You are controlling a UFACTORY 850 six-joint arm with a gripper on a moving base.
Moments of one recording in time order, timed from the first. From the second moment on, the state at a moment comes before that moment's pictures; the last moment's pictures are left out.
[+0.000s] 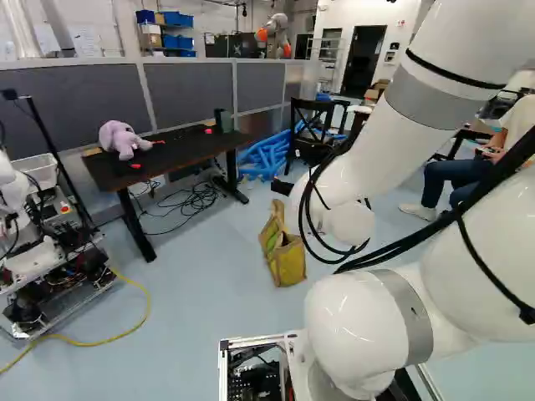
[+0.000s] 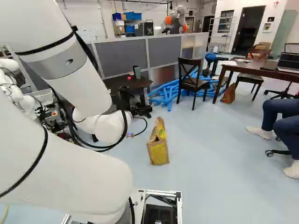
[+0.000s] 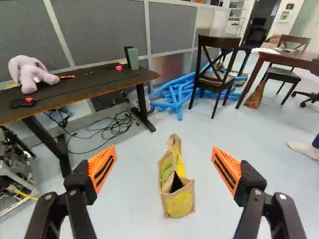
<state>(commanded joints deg) 0.0 16.0 -5.0 0.0 50.0 0.0</state>
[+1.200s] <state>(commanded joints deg) 0.0 16.0 -5.0 0.0 50.0 0.0</state>
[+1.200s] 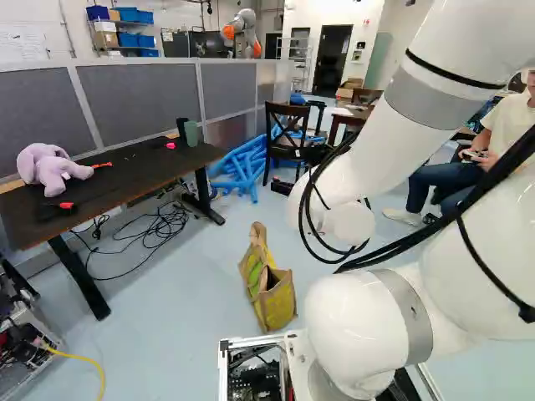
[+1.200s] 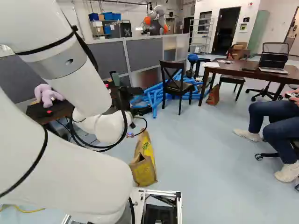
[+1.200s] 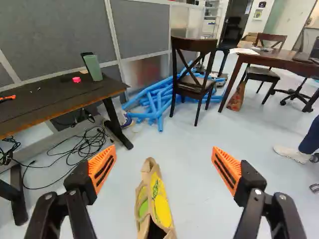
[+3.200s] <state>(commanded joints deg) -0.3 -16.4 -28.8 -0.8 44.0 0.0</state>
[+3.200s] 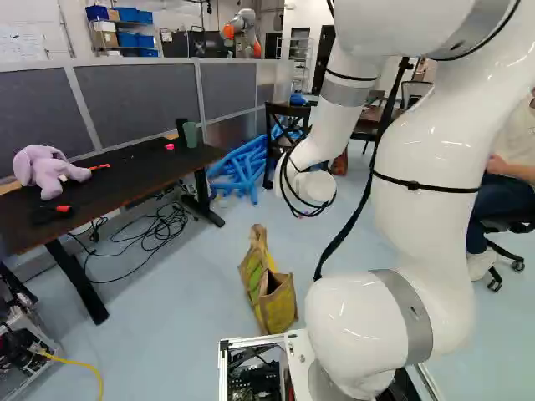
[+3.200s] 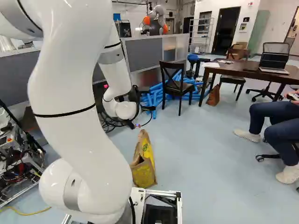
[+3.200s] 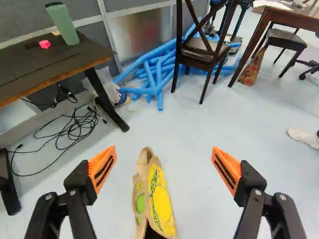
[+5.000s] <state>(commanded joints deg) 5.1 -48.3 -58.1 7.9 20.3 0.0</state>
